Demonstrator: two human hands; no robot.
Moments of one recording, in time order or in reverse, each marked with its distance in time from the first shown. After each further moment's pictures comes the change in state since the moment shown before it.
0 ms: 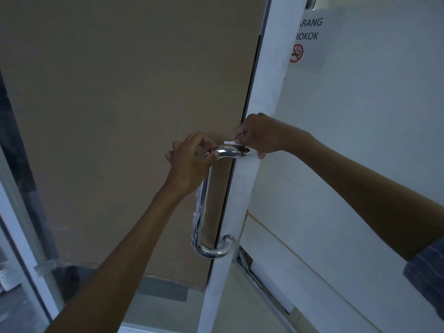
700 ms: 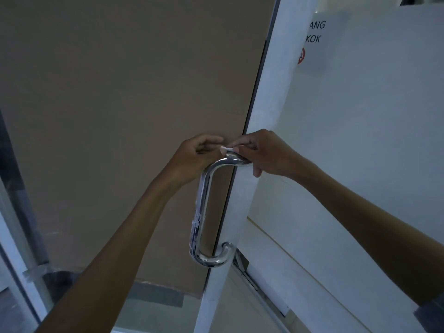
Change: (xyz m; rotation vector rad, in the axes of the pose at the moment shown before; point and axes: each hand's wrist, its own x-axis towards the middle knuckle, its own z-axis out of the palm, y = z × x) left_hand 0.032 0.003 -0.014 -0.438 -0.300 -0.152; right_hand -0.013 0.002 0.029 0.428 0.178 -0.005
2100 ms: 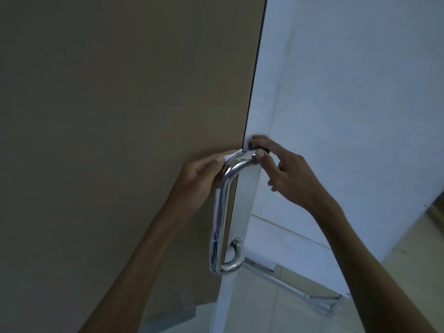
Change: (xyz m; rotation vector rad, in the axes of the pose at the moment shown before) left_hand 0.038 -0.056 -0.021 -0.351 -0.426 0.105; right_hand -0.024 0.000 0.076 -0.006 0.469 0.414
